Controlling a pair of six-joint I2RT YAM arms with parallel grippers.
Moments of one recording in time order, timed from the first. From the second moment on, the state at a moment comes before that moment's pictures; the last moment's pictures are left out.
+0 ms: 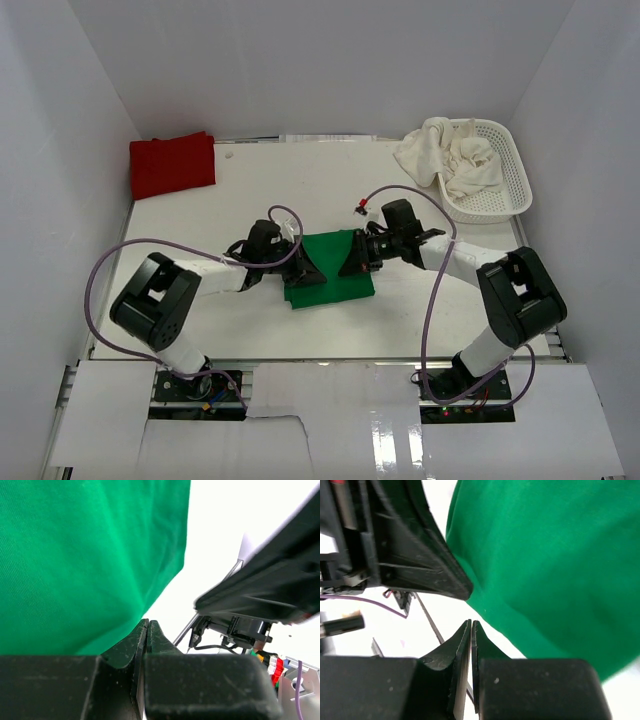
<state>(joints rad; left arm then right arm) -0.54 1.60 0.67 0.26 0.61 -0.91 0.52 1.61 0.84 -0.05 -0.78 0.43</state>
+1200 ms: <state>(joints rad) -0.48 1.36 0.78 0.02 0.51 -0.83 0.49 1.47 0.86 -0.24 -0.64 0.35</state>
